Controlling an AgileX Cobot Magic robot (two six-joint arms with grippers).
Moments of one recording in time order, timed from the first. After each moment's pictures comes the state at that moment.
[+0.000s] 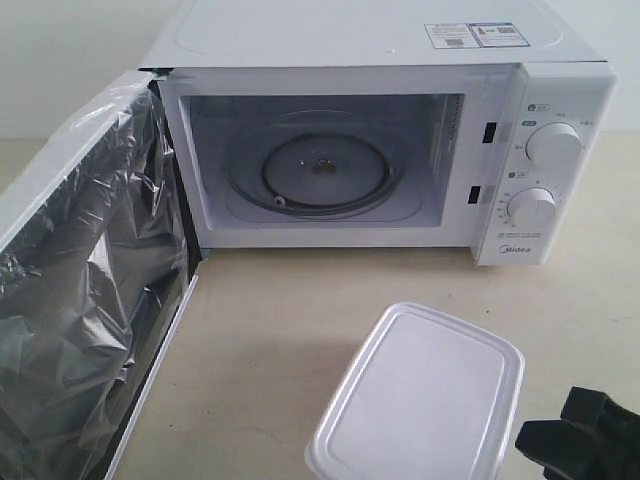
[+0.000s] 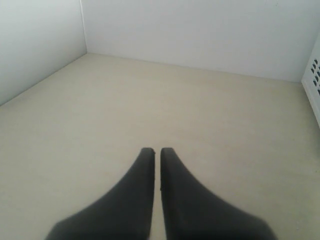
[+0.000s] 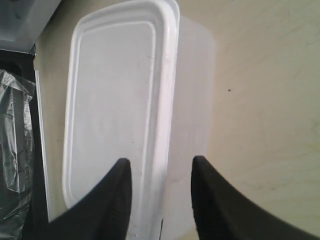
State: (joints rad) left arm 0.34 0.00 0.00 -0.13 0.31 0.09; right arm 0.48 0.83 -0.03 1.70 0.19 -0.64
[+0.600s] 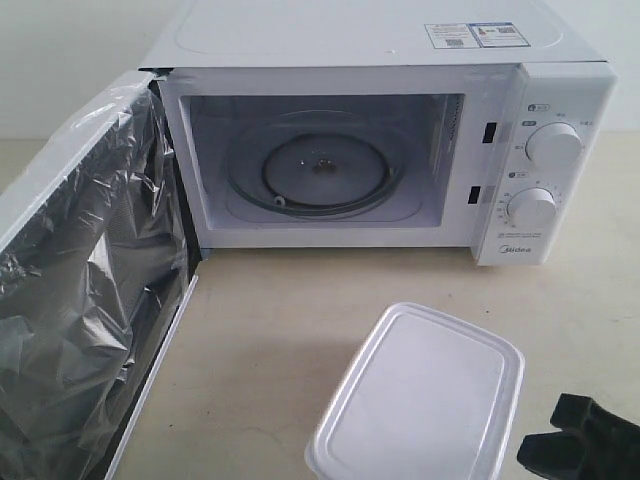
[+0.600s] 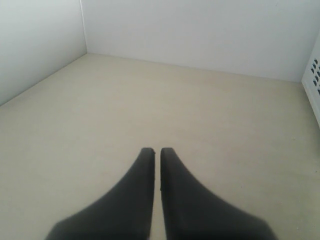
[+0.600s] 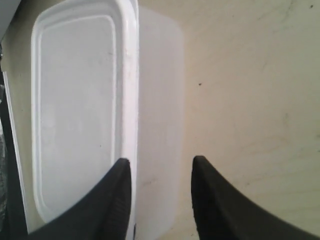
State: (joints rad) left arm 0.34 0.00 0.00 -0.13 0.31 0.09; right arm 0.44 0.92 -0.03 1.74 0.20 -0.70
